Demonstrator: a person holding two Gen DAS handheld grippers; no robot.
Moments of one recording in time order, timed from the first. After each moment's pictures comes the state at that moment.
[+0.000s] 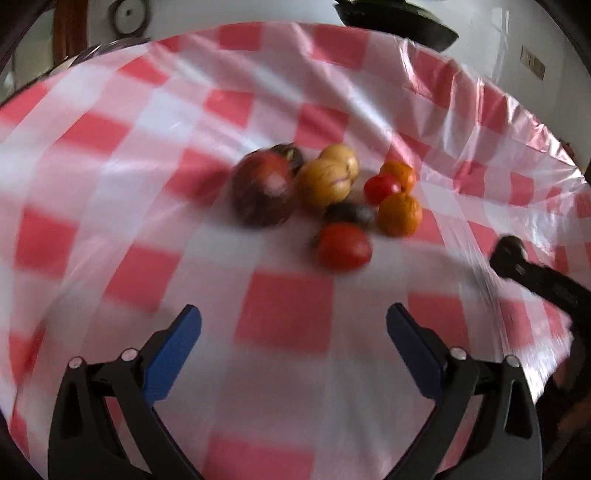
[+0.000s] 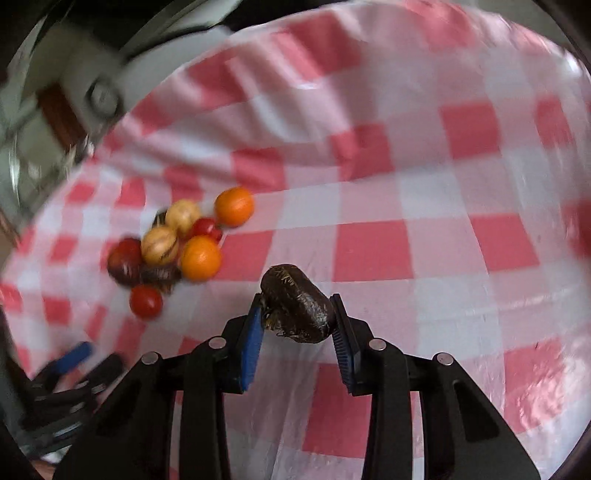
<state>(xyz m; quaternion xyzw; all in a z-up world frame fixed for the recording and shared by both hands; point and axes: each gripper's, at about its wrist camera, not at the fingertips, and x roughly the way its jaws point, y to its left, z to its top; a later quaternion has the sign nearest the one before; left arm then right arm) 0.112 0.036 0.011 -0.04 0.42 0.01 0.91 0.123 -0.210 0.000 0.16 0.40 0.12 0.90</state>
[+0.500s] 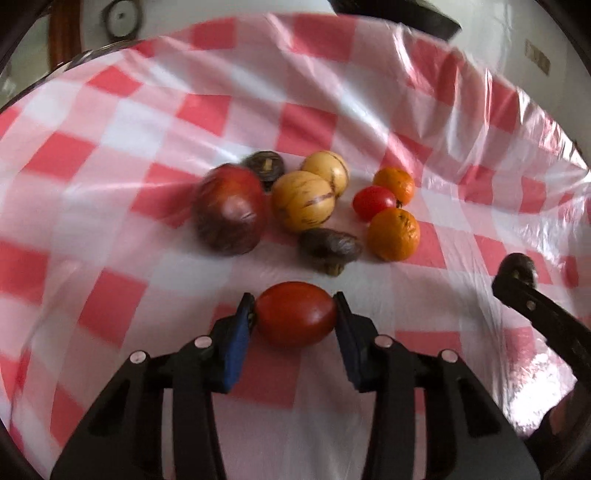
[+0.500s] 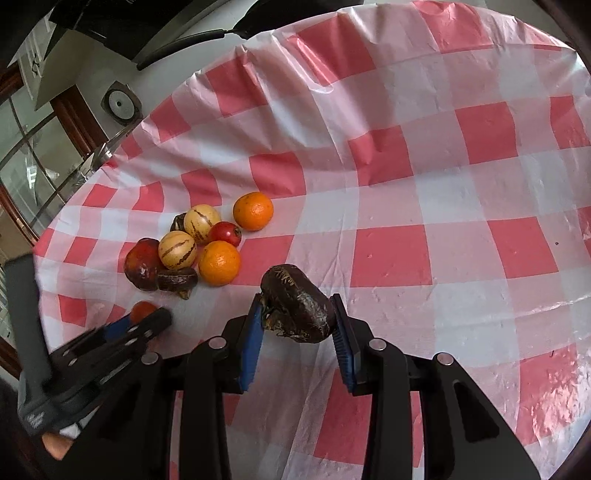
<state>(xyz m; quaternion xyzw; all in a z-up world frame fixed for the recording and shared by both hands) 0.124 0.020 0.015 -0.04 0.42 0.02 0.91 0.119 -0.203 0.001 0.14 0.38 0.16 0.90</state>
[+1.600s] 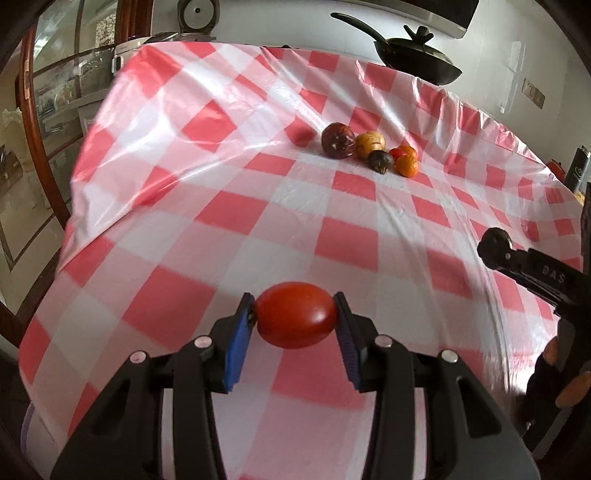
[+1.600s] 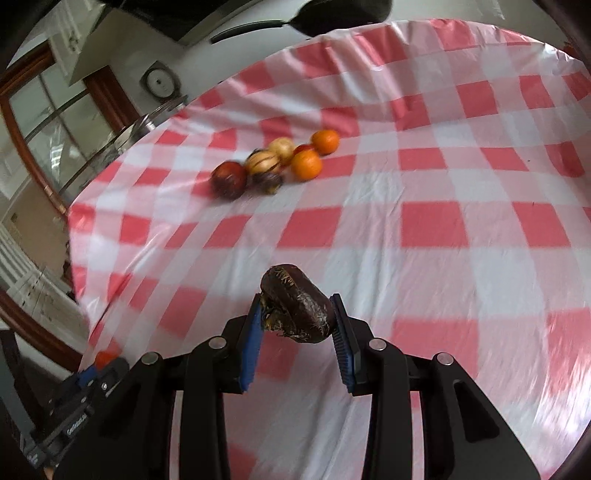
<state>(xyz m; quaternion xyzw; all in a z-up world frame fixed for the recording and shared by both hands) -0.107 0.091 0.023 -0.09 0.39 0.05 0.92 -0.045 -0.155 0.006 0.12 0.39 0.21 0.89</state>
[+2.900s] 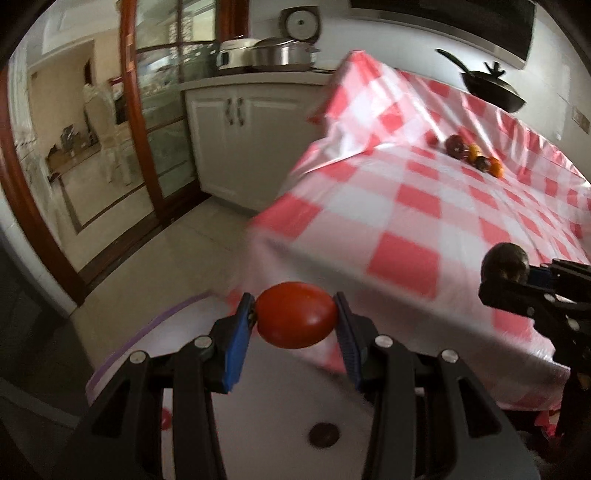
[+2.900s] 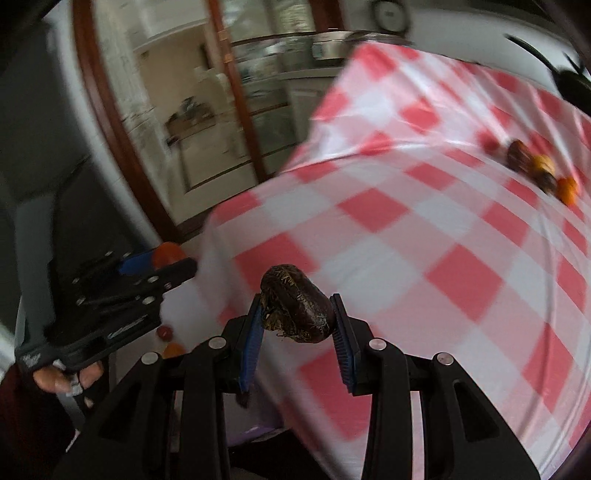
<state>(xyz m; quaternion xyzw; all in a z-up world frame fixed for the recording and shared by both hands) -0.312 0.226 0.007 -0.09 0.36 0.20 0.90 -0.247 0.064 0.008 -0.13 0.35 0.48 0.79</state>
